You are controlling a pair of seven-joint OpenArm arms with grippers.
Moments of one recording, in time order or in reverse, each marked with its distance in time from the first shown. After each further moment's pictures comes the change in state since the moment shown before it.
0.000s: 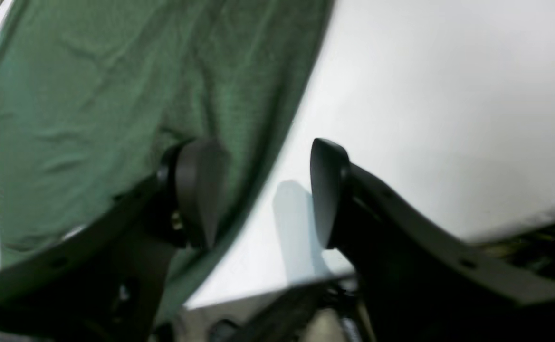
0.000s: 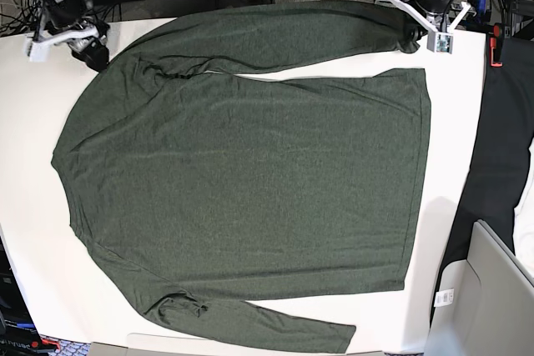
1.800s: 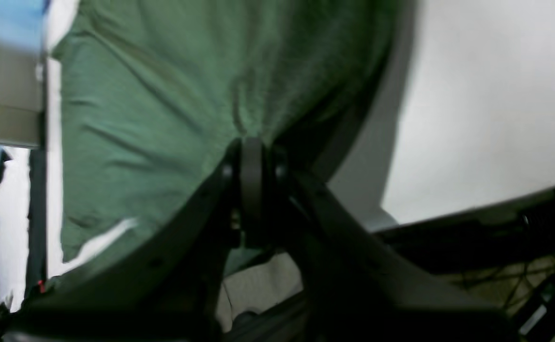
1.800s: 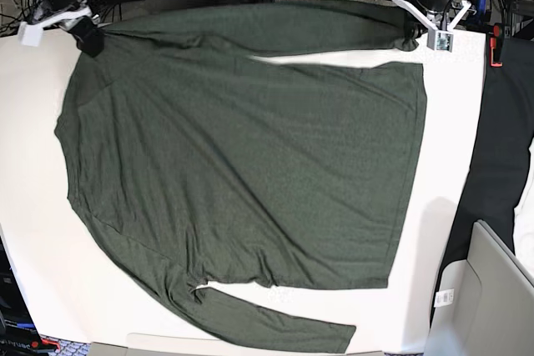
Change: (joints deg) left arm 1.0 -1.0 -0.2 0.0 0.0 0.0 -0.2; right arm -5.2 -1.2 6.3 1.7 10.6 9.6 -3.7
